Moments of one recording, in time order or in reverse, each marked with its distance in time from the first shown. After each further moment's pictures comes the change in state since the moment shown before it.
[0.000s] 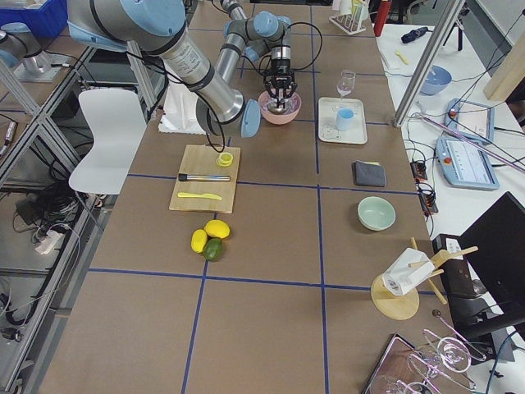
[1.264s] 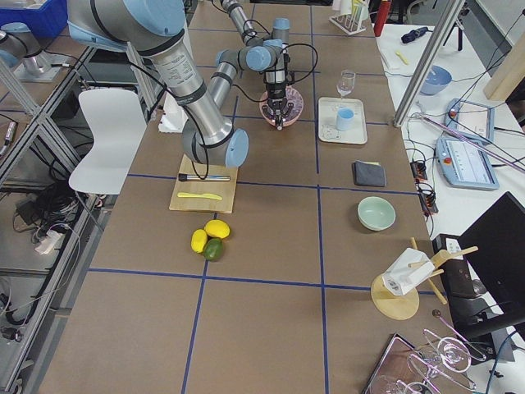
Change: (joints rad) left arm -0.001 0.001 0.000 -0.001 0.000 0.000; right arm -0.007 -0.261 0.176 0.361 0.054 0.115
